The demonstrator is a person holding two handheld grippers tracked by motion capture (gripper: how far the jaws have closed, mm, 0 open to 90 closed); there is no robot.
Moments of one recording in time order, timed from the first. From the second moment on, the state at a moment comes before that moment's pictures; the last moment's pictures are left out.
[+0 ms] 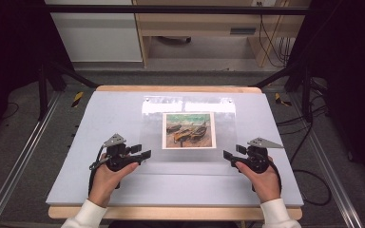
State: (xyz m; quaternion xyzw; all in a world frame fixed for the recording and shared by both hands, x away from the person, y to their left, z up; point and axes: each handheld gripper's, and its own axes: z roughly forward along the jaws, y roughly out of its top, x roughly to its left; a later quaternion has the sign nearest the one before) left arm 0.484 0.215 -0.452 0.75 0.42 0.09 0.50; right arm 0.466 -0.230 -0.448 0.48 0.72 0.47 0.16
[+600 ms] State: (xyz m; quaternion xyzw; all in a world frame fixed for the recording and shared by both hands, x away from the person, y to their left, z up) left arm 0.476 0.216 -0.450 0.76 0.42 0.10 0.50; right arm 0.455 -0.230 -0.447 0.47 0.73 0.47 0.18
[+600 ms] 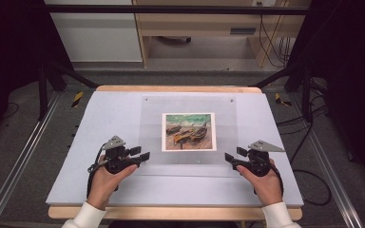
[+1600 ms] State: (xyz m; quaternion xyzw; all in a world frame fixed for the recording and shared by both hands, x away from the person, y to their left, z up) left arm 0.468 0.216 -0.449 0.77 0.41 0.11 0.49; right arm 0.445 -0.231 -0.447 0.47 0.73 0.46 0.19
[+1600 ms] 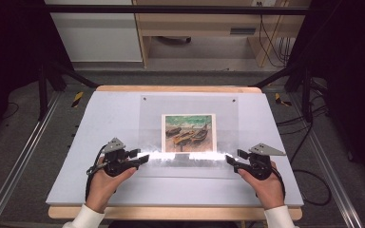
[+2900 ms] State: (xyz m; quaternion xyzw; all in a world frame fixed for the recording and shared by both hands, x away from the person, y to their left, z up) left arm 0.445 0.217 -0.452 0.78 0.39 0.13 0.46; right arm 0.421 -0.233 -0.451 0.47 0.74 0.45 0.20
